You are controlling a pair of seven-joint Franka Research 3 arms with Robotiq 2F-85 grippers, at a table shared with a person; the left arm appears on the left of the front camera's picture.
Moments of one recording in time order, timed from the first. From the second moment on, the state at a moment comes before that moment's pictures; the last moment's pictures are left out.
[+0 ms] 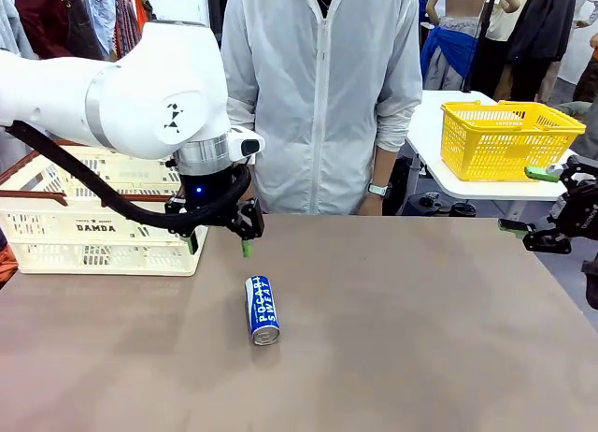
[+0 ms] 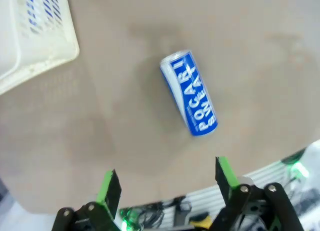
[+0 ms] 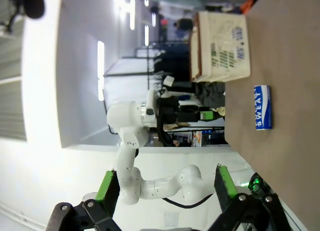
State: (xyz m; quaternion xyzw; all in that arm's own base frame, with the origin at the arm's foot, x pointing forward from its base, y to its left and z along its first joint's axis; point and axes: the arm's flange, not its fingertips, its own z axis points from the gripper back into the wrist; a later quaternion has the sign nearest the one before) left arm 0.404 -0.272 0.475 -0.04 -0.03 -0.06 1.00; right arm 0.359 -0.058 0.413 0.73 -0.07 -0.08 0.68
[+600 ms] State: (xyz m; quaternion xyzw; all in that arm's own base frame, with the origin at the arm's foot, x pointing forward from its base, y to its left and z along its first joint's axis) left arm 0.403 -0.322 0.367 -0.04 -0.08 0.03 1.00; right arm 0.359 -0.058 0.413 0.73 -0.07 -0.08 0.68
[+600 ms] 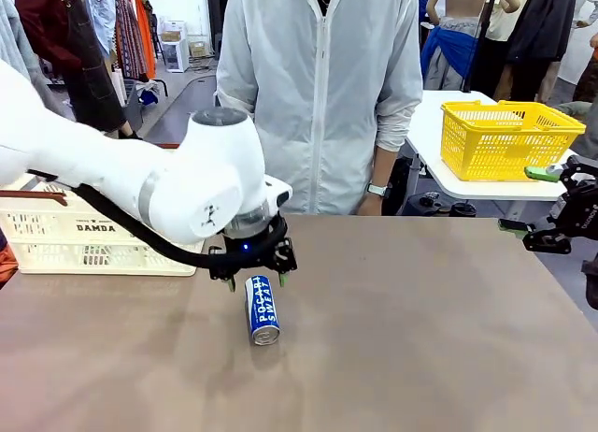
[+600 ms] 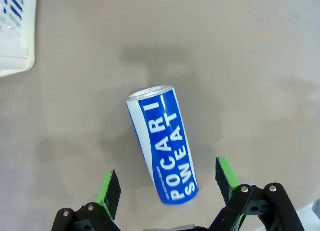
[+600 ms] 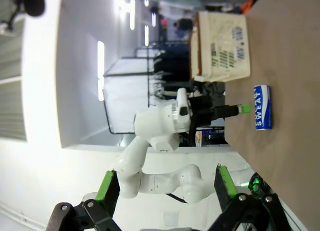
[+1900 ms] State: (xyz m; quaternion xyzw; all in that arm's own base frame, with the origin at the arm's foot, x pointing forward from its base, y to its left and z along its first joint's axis) left arm 0.434 -0.330 0.298 -0.05 -0.08 0.05 0.99; right arm 0.359 -0.058 0.413 0.73 -0.07 -0.08 0.68
